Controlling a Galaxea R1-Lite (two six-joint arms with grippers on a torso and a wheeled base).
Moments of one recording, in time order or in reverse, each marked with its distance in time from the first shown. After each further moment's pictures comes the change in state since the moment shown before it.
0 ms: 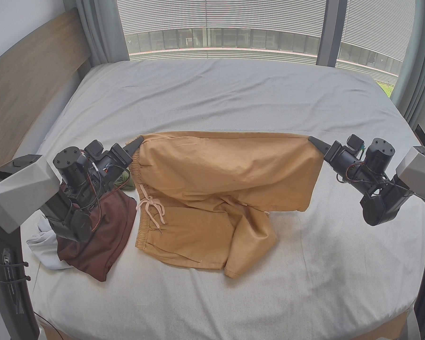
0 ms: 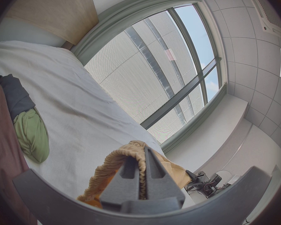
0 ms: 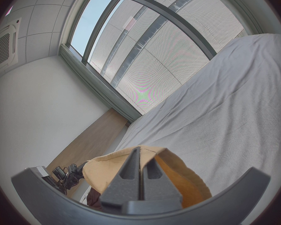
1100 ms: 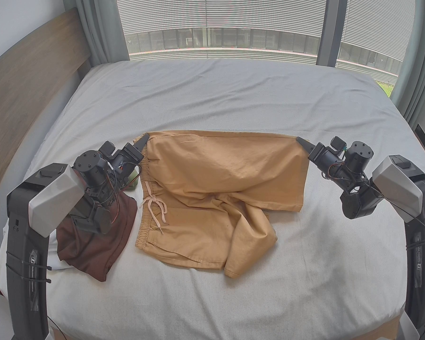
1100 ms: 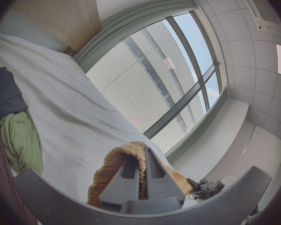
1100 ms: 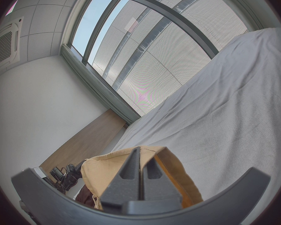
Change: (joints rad) left arm -0.007 0.241 -0.333 0.003 0.090 -0.003; right arm 0.001 0.263 -0.374 0.065 -0.003 -0.001
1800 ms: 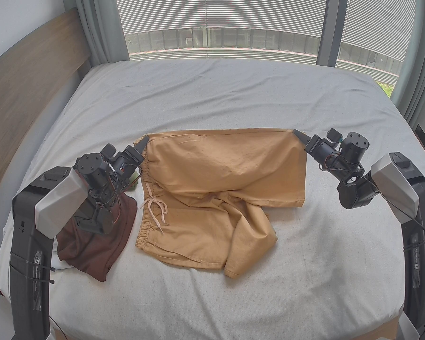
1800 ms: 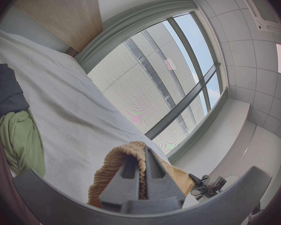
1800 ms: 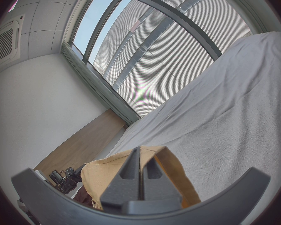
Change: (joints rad) left arm 0.007 0.052 -0.059 0.002 0.008 0.000; right arm 0.005 0.032 -0.170 0.137 -0.003 -0.025
